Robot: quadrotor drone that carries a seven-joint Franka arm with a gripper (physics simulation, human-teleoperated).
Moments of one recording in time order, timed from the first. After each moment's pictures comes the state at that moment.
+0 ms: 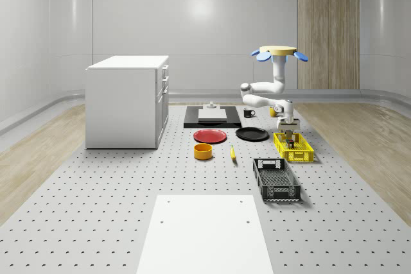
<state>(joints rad) -1.23 -1.45 1.15 -2.77 -2.00 1.60 1.68</state>
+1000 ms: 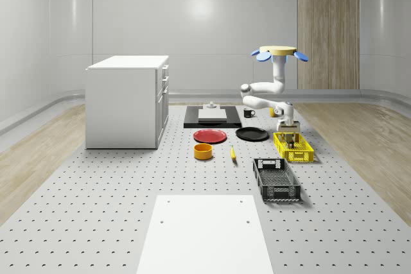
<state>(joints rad) -1.23 -1.44 1.10 -2.75 -2.05 1.62 1.67</state>
